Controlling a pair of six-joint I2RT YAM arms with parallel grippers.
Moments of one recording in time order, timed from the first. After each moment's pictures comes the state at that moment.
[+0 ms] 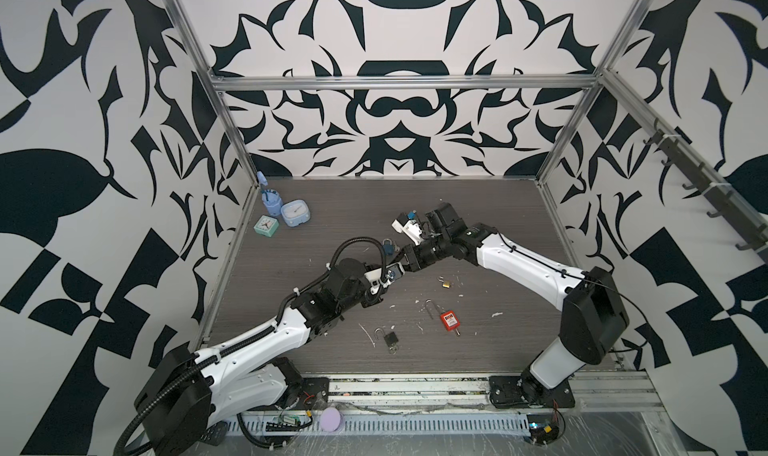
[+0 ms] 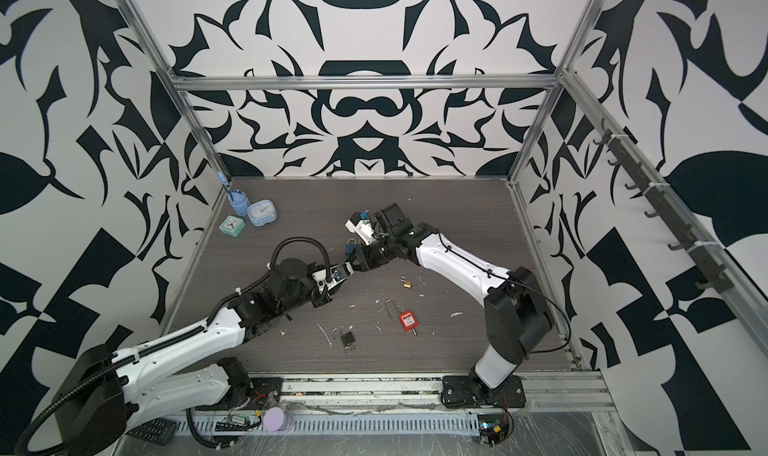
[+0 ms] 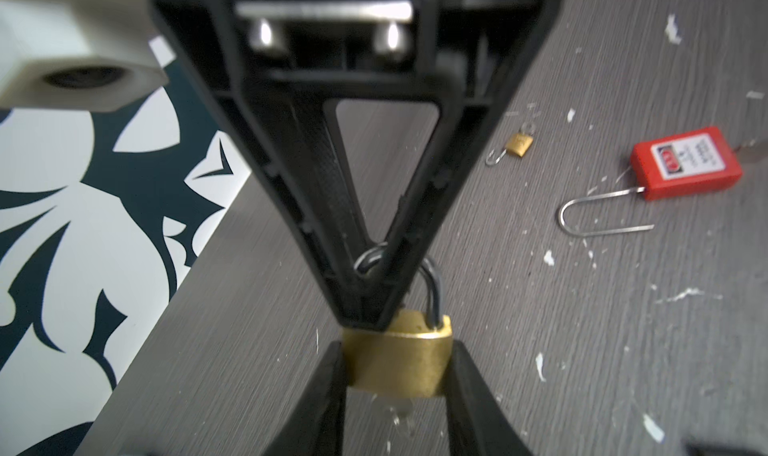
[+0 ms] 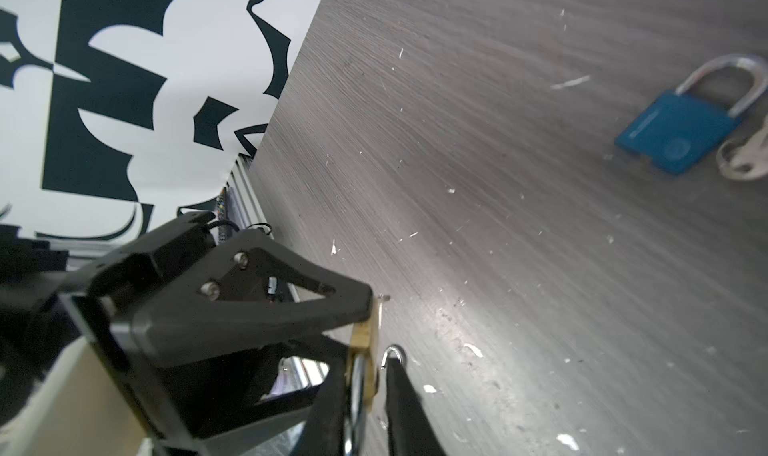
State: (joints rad) left arm -0.83 1.05 0.56 0.04 -0.03 0.53; right arm 0.64 1.62 1.28 -0.50 -0.71 0.32
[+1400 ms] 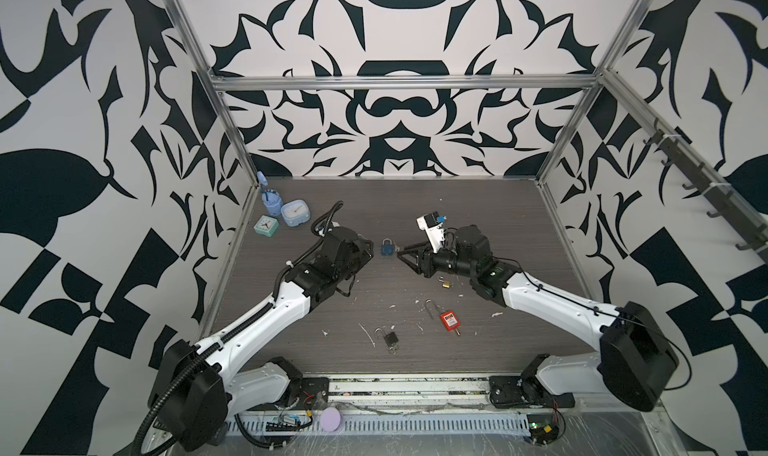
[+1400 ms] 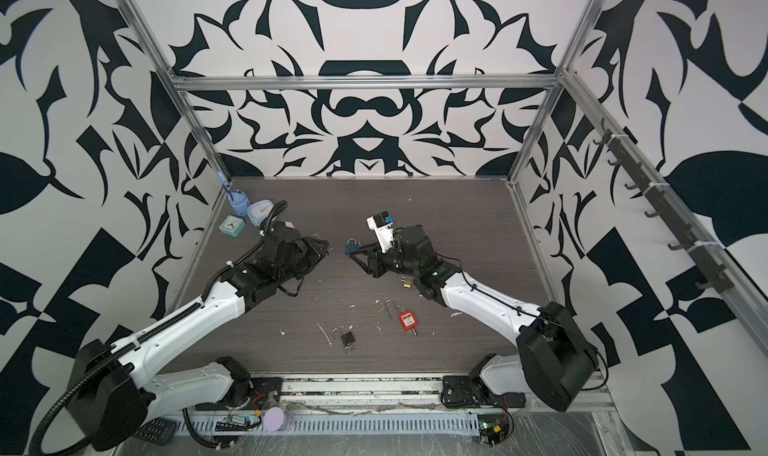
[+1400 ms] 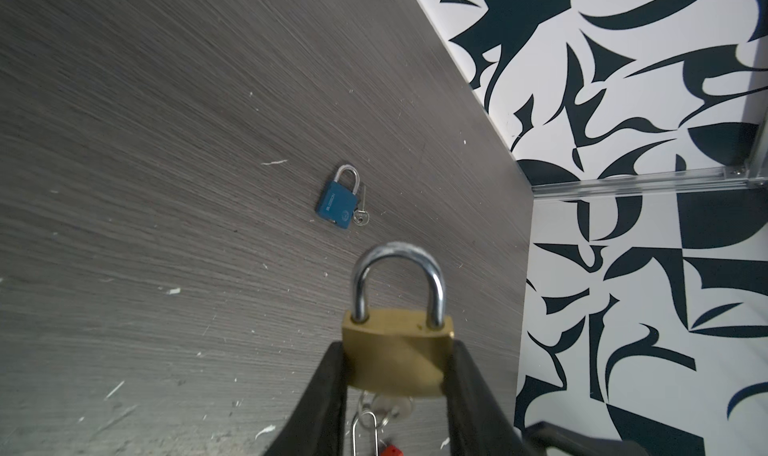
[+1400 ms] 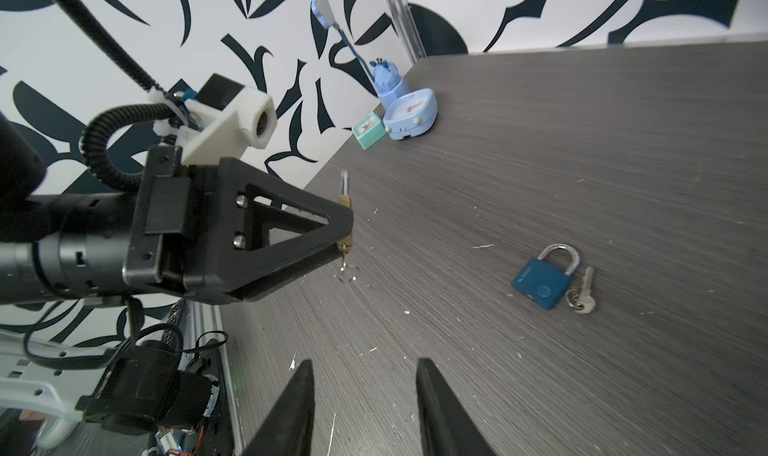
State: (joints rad) left arm -0.64 1.18 0.84 -0.26 -0.07 -1.19; right arm 0.67 1.37 0.81 0.23 -0.46 0.43
